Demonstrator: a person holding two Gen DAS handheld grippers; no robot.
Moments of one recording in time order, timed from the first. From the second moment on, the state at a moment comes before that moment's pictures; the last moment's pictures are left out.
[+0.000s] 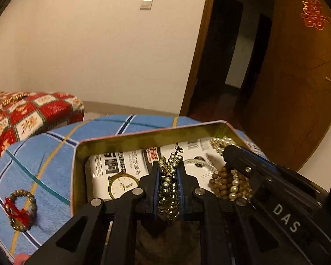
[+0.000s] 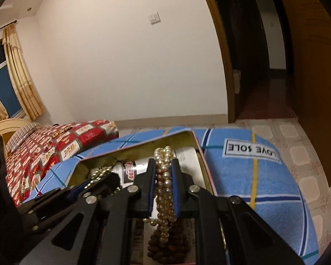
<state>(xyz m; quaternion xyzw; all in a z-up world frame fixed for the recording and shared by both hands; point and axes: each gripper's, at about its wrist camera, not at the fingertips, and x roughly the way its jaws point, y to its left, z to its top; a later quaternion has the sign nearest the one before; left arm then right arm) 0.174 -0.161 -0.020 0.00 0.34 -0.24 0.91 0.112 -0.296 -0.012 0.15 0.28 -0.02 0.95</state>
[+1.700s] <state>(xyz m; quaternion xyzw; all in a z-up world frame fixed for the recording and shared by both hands) 0.076 -0.080 -0.015 0.07 0.29 -0.10 0.95 0.042 -0.247 0.000 0.09 0.21 -0.06 0.97</state>
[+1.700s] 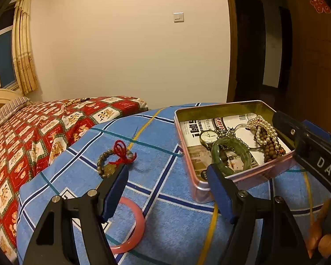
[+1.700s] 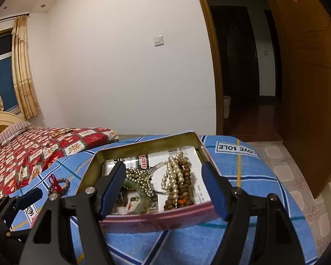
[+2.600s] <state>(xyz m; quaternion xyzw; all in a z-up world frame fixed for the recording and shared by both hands) 0.063 0.005 -0.013 0.03 0.29 -0.04 0.96 0.014 -0.185 0.000 0.07 0.22 -0.01 0.97</state>
